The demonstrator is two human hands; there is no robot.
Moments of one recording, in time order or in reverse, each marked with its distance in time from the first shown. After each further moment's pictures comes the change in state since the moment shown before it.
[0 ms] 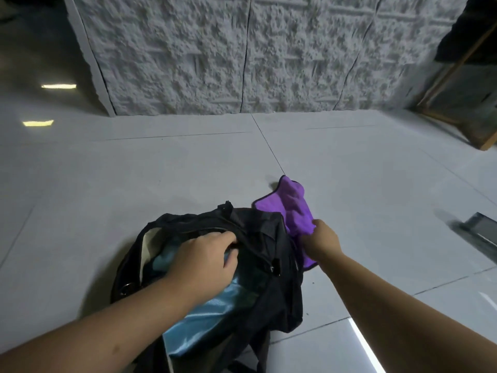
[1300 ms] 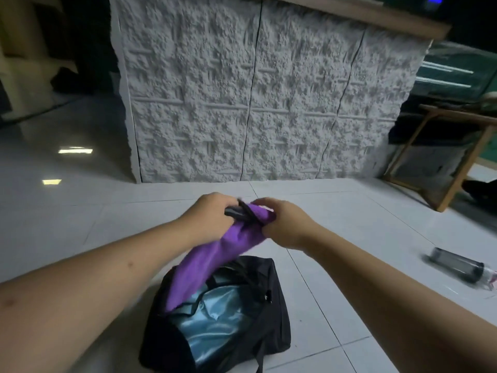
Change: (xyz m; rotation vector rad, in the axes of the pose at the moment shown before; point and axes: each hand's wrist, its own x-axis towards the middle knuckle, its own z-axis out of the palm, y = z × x) left_hand 0.045 0.055 -0.204 -0.244 -0.011 0.057; right_hand -0.222 -0.191 -0.178 -0.027 -0.141 -0.662
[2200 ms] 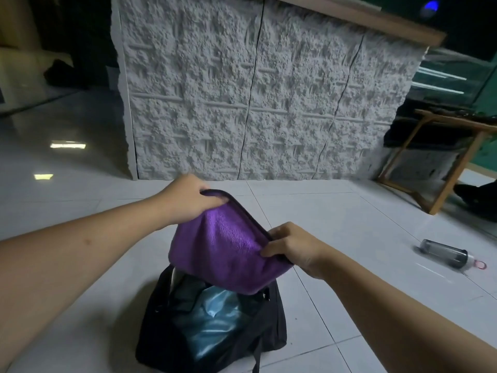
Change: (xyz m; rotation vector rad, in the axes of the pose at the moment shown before) left_hand -0.006 -0.015 -0.054 -0.088 0.005 -0.092; right_hand -0.023 0.030 0.020 0.450 -0.180 0.101
